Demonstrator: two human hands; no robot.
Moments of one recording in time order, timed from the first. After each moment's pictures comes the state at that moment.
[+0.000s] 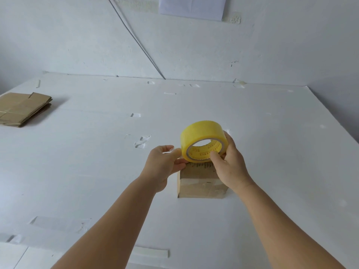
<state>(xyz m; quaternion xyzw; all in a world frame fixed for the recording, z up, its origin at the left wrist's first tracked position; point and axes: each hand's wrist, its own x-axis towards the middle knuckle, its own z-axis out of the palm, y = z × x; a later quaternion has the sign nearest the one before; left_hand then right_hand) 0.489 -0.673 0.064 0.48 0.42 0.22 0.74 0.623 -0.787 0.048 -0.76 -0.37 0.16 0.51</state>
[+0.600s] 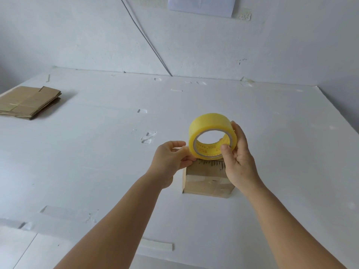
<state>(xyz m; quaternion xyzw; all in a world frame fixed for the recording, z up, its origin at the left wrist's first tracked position) 0.485 -0.676 0.059 0.52 0.40 0.23 0.72 0.621 -0.797 0.041 -0.73 -0.41 0.12 0.53</state>
